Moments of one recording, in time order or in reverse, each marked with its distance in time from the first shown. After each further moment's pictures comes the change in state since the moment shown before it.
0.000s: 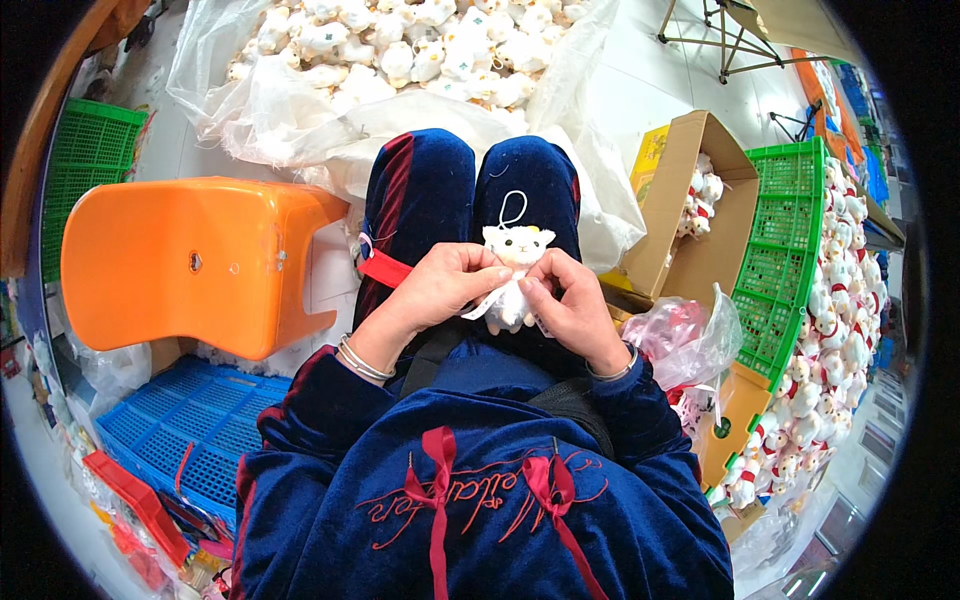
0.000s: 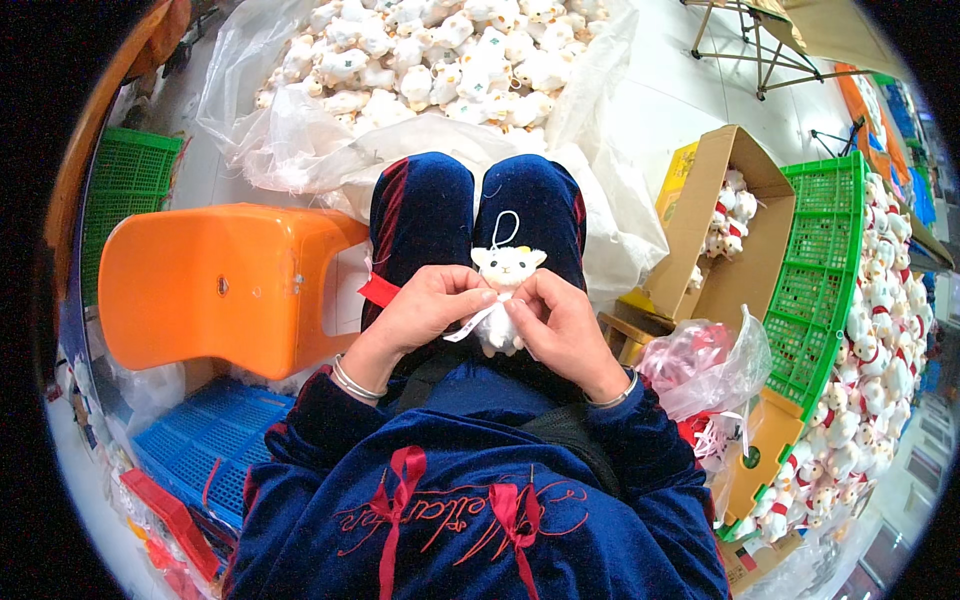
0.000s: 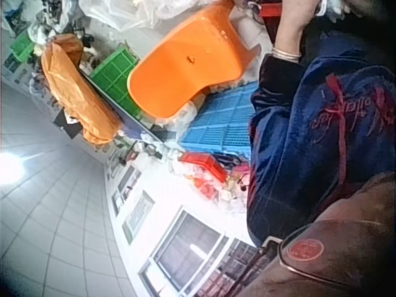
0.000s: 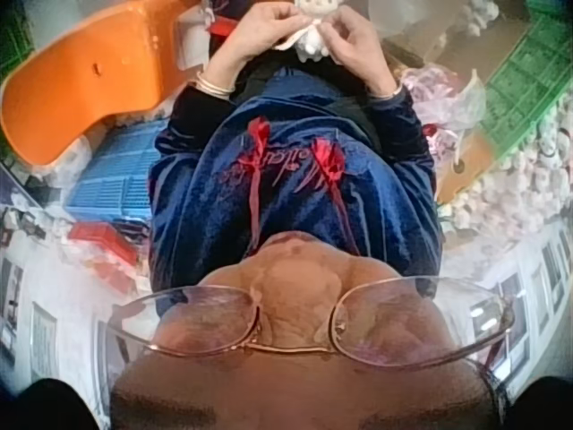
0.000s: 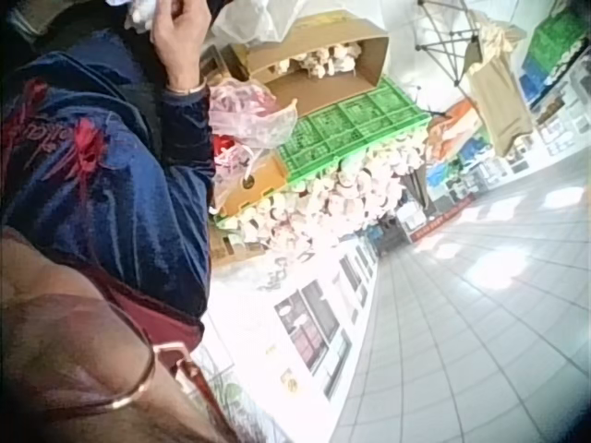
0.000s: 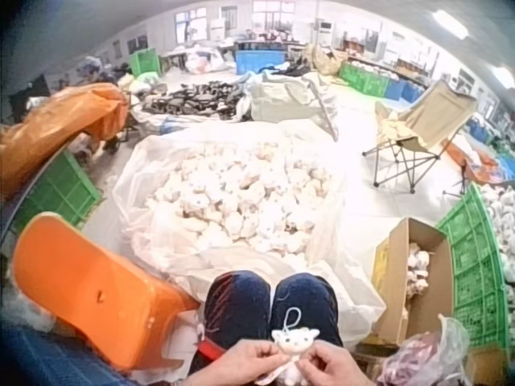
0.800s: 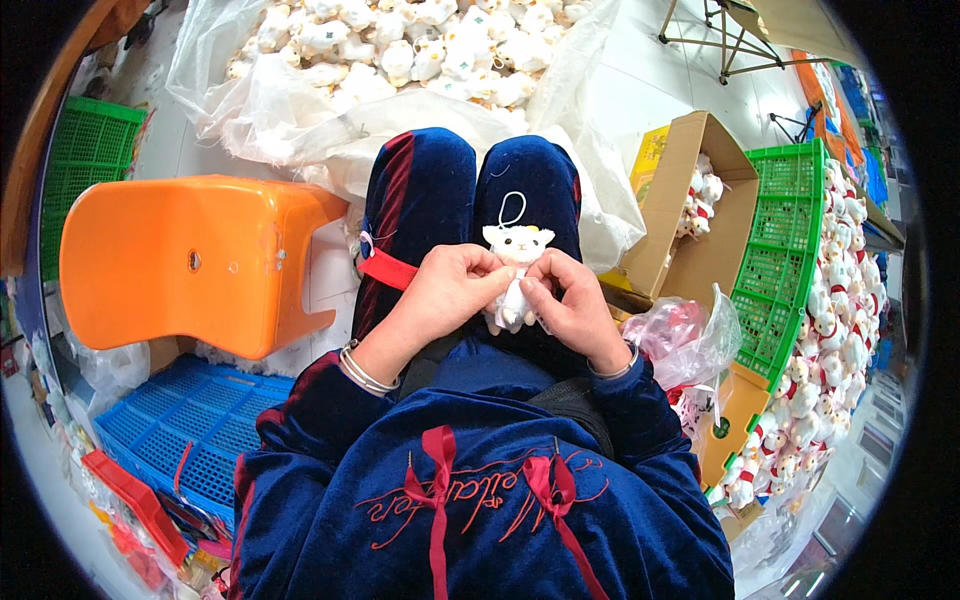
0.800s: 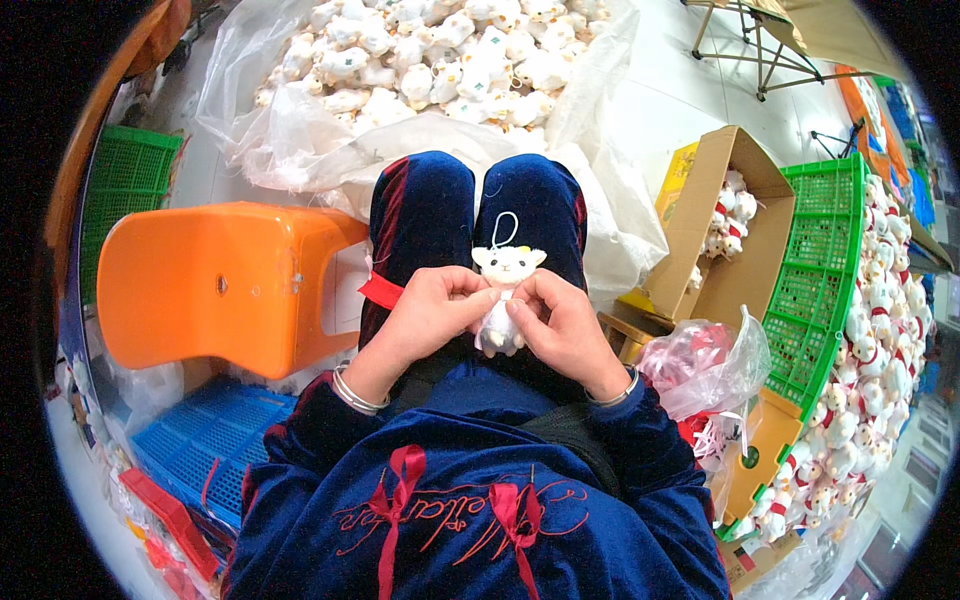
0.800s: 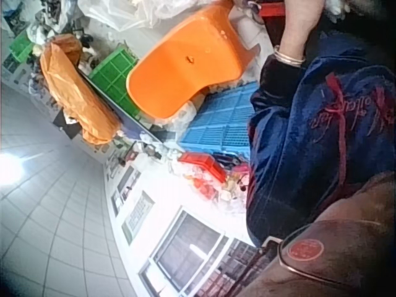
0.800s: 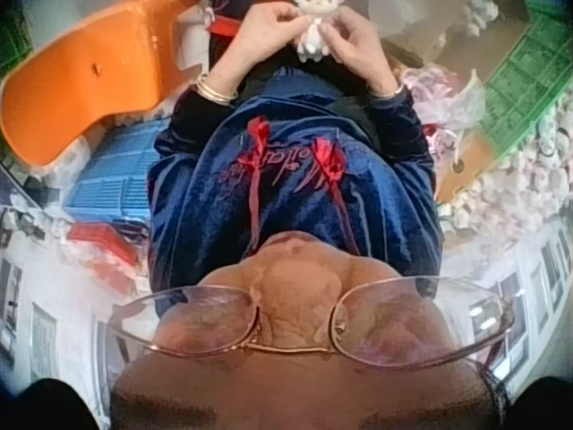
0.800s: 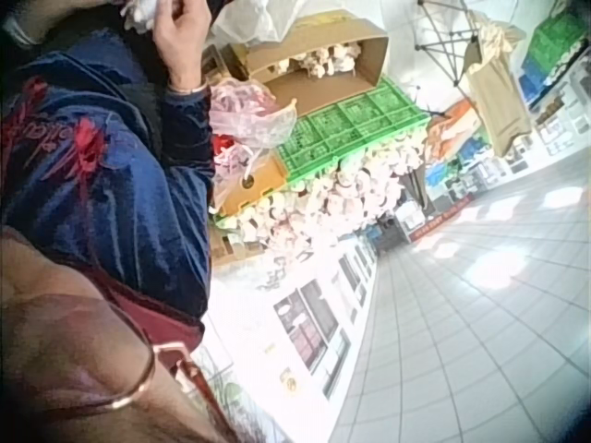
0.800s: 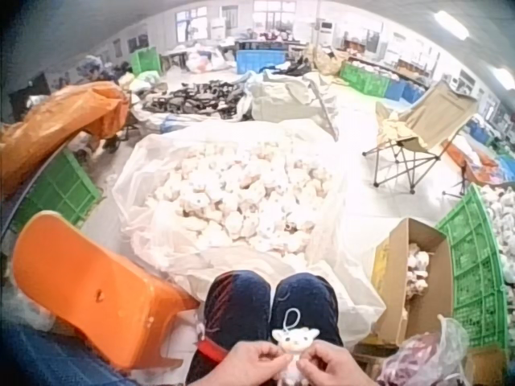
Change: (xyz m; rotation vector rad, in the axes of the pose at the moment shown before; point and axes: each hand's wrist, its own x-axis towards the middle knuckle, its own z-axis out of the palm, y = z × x) left_hand -0.006 0.006 0.017 0.202 0.205 0.034; right_hand 0.001 0.002 -0.002 -0.028 -0.025 -0.037
